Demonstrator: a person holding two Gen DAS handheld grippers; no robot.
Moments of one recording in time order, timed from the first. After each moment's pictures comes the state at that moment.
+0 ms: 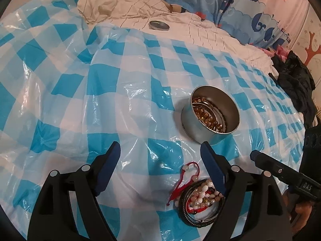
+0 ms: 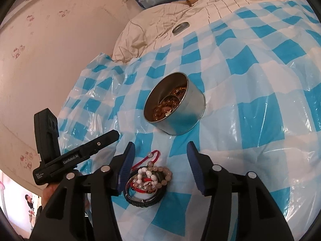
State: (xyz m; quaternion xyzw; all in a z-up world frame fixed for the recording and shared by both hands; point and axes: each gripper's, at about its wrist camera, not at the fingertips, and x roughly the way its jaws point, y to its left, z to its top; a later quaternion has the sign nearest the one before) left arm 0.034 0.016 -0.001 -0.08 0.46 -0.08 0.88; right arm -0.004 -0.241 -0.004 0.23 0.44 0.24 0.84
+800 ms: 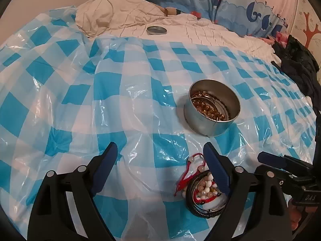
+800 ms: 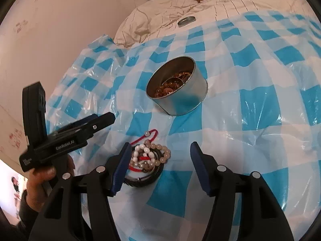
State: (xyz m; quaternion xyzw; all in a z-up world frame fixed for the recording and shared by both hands) left arm 0.014 0.005 0.008 -0.02 0.44 -0.07 0.89; right arm -0.031 -0.223 -0.005 0.15 0.46 0.23 0.85
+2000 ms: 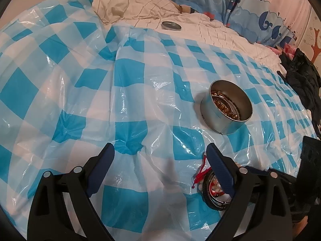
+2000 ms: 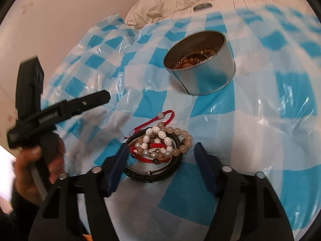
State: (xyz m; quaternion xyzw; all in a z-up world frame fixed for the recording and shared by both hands) left arm 0.012 0.042 0.000 -0.07 0.46 -0.05 0.88; right arm -0.024 -0.186 -0.037 0.14 0.48 0.28 0.82
